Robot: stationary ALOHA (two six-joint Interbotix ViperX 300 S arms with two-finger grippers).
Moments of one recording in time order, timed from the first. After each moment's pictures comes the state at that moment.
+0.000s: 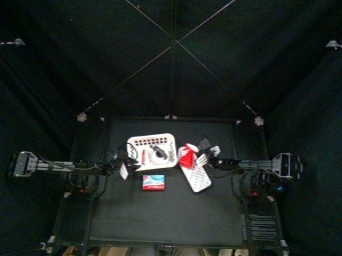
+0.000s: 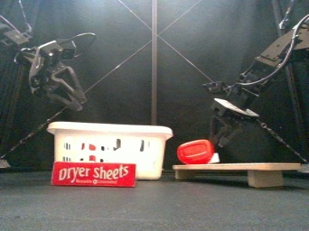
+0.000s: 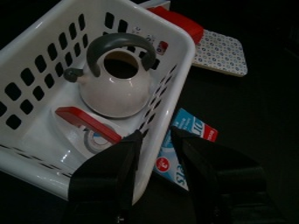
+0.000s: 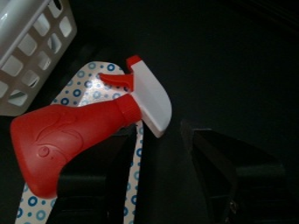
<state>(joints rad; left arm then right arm) 0.07 -0.66 1.10 1.06 0.27 -1.51 -0.29 -0.21 0.91 -1.23 0.47 1.69</state>
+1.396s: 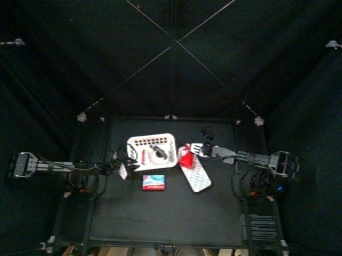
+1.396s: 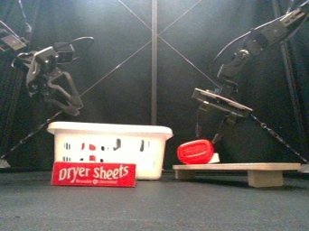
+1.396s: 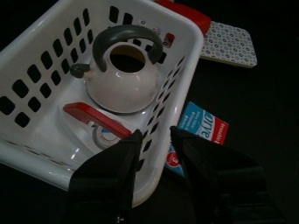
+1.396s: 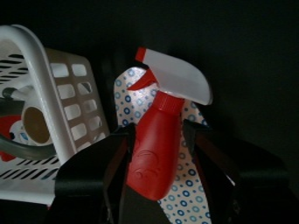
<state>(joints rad) 0.10 -0.66 1.13 1.11 0.25 -1.51 -0.41 -0.16 0.66 -0.31 0.54 1.54</state>
